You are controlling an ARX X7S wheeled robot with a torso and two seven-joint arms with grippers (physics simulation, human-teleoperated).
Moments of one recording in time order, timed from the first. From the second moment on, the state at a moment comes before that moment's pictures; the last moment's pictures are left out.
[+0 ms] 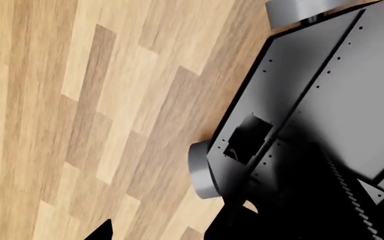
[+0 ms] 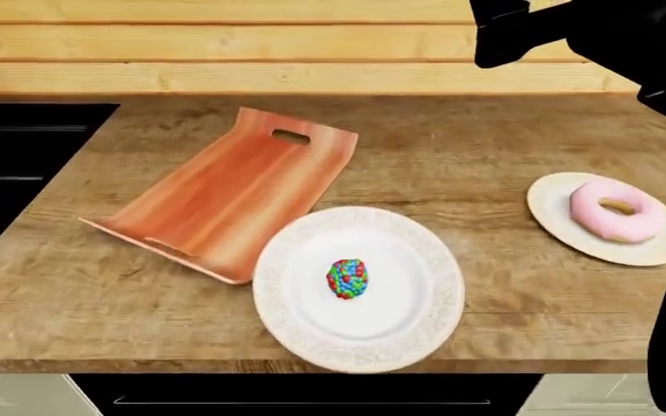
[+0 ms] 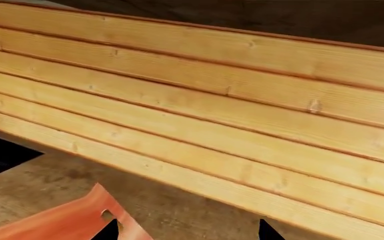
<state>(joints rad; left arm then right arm) 0.34 -0.08 -0.45 -1.30 -0.02 -0.02 0.00 1.42 0.40 -0.10 -0.13 0.52 1.41 -0.17</state>
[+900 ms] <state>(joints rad) 0.37 -0.06 -0.46 -1.31 0.00 -0.01 0.02 1.37 0.39 -0.17 -0.09 0.48 1.31 -0.14</state>
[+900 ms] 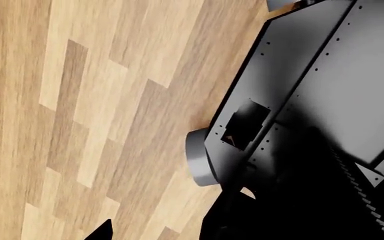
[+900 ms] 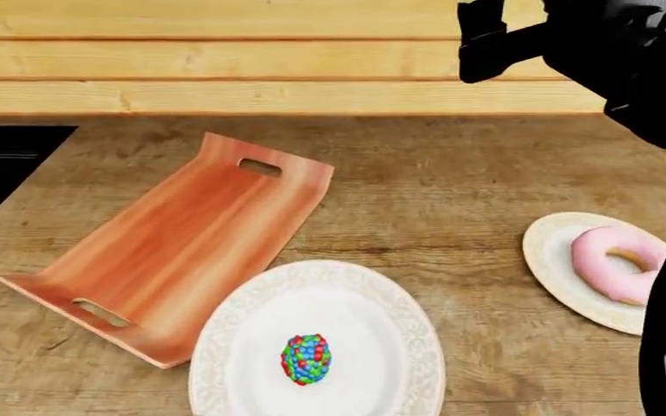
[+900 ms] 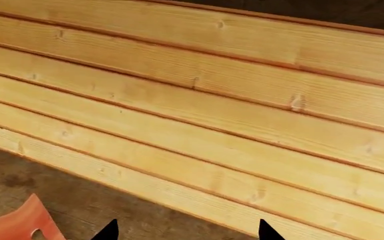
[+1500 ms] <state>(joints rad) 0.32 -0.06 -0.45 -1.31 0.00 -0.07 0.02 1.12 0.84 -0.01 -0.26 1.42 1.49 0.57</state>
